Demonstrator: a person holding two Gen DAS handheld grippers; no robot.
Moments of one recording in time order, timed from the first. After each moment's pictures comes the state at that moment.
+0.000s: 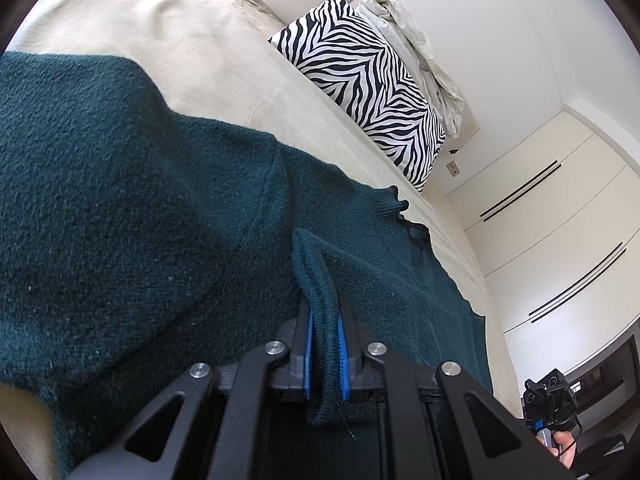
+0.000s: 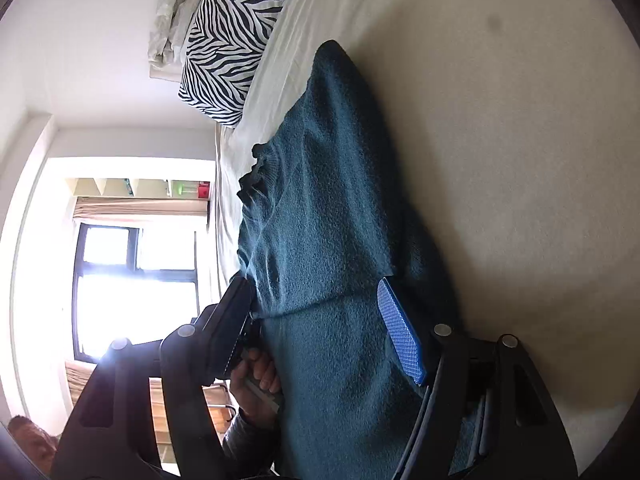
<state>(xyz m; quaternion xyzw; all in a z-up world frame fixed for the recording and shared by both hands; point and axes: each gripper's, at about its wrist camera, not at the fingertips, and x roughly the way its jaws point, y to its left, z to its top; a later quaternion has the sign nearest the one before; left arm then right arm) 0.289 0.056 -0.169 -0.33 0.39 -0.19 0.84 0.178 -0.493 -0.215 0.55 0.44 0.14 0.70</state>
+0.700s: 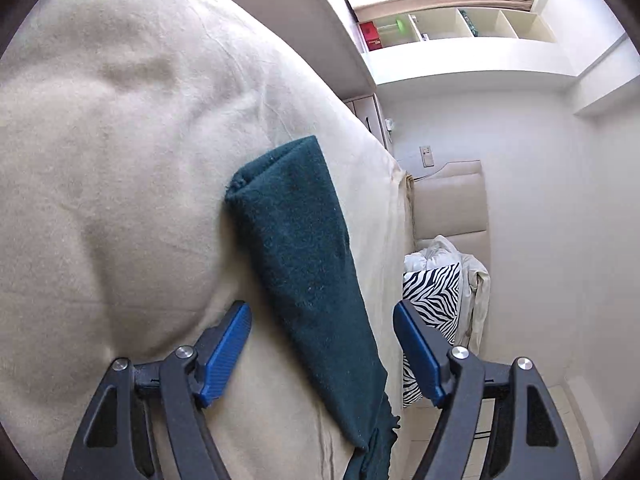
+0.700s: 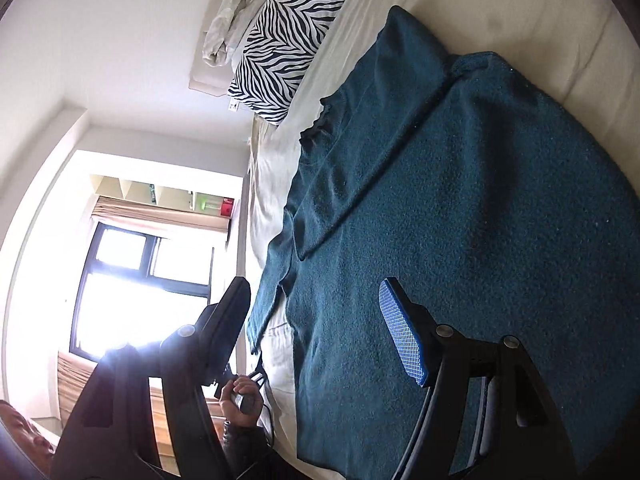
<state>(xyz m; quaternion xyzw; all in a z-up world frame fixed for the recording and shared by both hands) 0.103 0.397 -0.167 -0.64 0.21 0.08 0.73 0.054 -0.344 -0.145 0.53 0.37 0.16 0.75</state>
